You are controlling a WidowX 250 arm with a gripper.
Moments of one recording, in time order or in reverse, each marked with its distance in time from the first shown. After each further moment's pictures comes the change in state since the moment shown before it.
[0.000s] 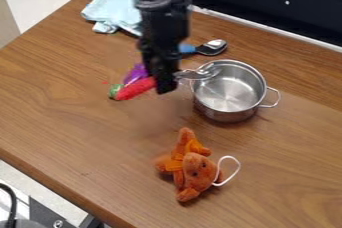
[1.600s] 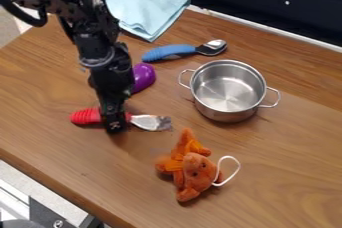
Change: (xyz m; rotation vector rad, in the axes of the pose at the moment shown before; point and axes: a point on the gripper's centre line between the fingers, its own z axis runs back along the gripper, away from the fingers) arm -0.067 0.030 -0.054 0.139 -0.036 -0.207
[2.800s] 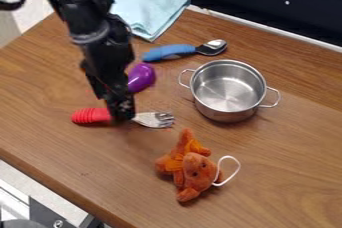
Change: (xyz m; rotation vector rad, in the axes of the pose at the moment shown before) arm 0.010 -0.015 0.051 -0.024 -0.068 0.265
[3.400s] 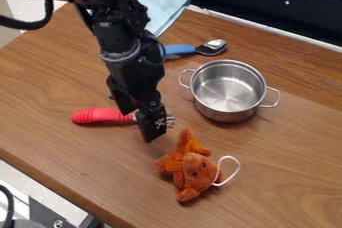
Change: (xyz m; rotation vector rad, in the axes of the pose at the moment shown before) arm 0.017 -0.037 -0.011 -0.013 -0.009 0.071
